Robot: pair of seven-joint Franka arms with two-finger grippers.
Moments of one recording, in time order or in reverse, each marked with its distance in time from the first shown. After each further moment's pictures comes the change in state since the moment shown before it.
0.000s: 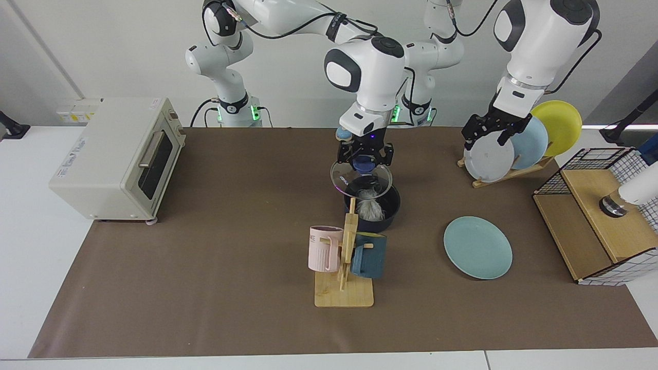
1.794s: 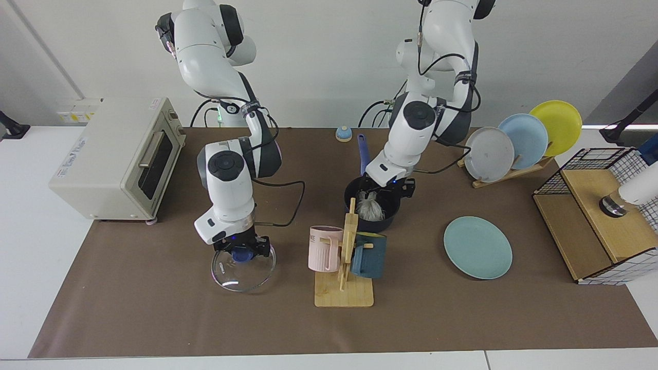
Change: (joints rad) left arm -0.366 0.331 -0.044 -0.146 0.002 0.466 -0.085; right arm -0.523 0.133 -0.001 -0.162 0.011 0.358 -0.412
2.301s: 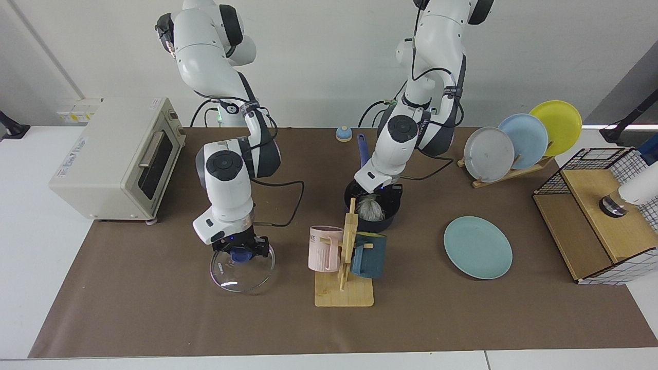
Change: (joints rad) left arm -0.029 0.030 0.008 -0.086 0.003 0.110 -0.018; right arm -0.006 0.000 0.001 0.004 0.000 -0.002 -0.004
